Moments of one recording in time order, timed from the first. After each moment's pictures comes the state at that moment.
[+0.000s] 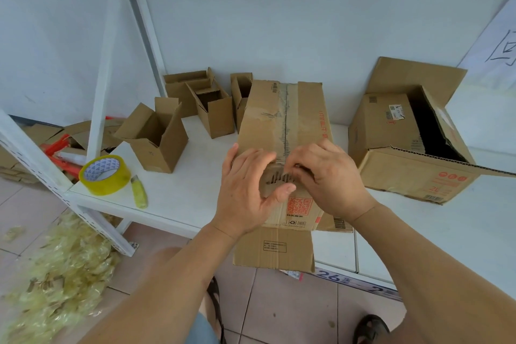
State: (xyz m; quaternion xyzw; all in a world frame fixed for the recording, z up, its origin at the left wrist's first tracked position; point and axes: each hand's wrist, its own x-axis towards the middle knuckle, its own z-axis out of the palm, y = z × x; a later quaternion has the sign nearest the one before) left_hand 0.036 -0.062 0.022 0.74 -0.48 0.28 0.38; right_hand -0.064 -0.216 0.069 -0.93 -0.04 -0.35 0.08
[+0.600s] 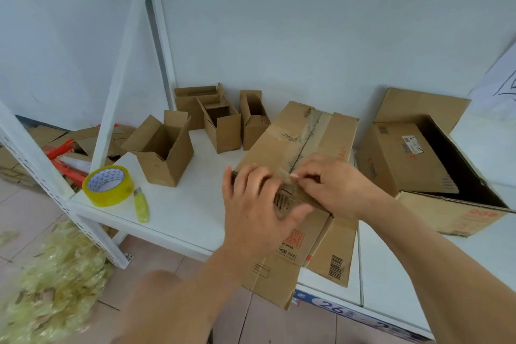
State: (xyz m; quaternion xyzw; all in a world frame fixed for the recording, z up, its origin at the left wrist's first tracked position) left_hand 0.028 -0.065 0.032 0.81 -0.39 0.28 0.33; right_hand -0.043 -0.218 0.124 -0.97 0.08 -0.06 0.23
